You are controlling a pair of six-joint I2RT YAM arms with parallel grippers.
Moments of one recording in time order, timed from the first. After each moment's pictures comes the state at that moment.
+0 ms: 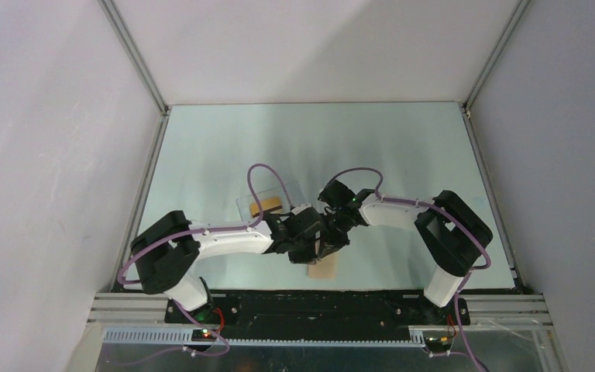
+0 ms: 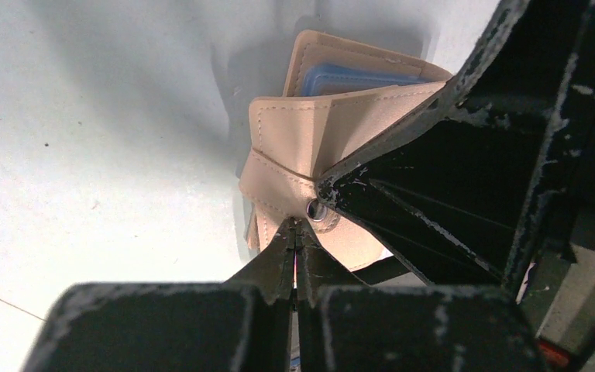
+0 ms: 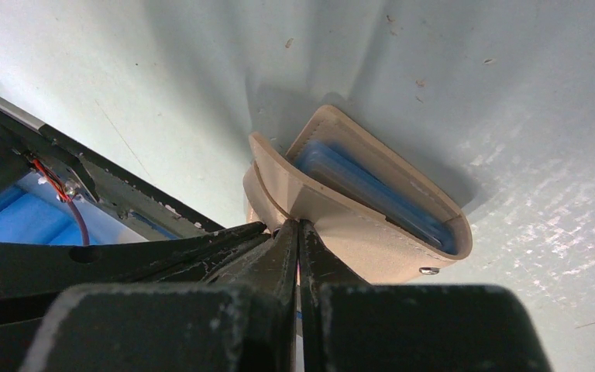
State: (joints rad) left arm -1.06 1.57 0.86 -0.42 -0.03 -1.07; right arm 0.80 1.75 0.95 -0.46 -0.41 0.70
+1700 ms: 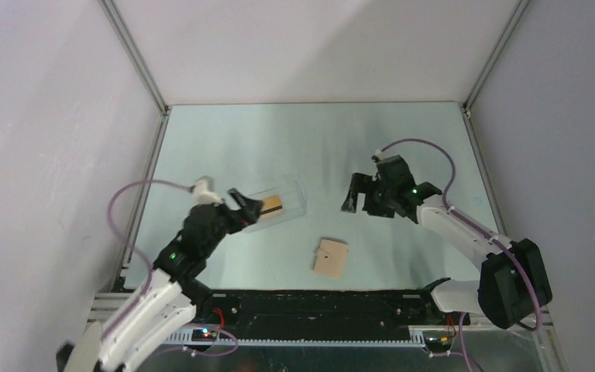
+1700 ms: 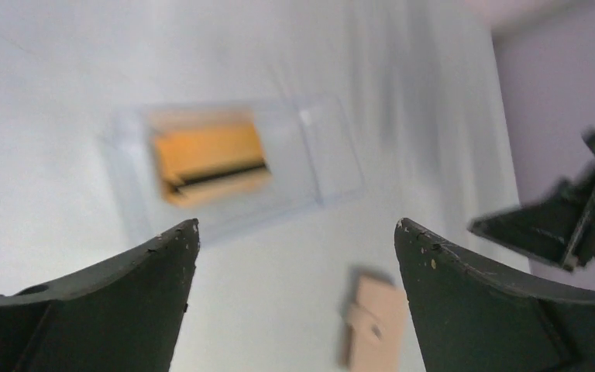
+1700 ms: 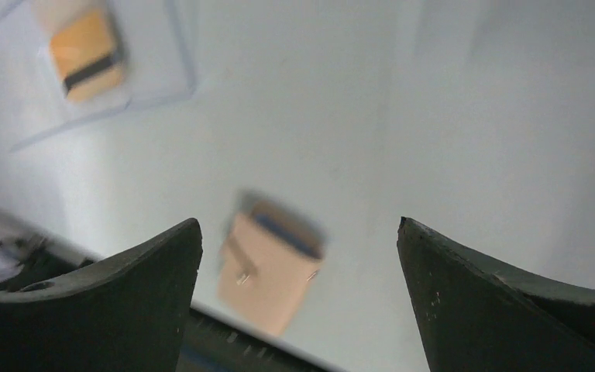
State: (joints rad) left arm -0.60 0.67 0.47 -0.24 -0.15 -0.84; right arm 0.52 1.30 0.86 -0.45 -0.20 0.57
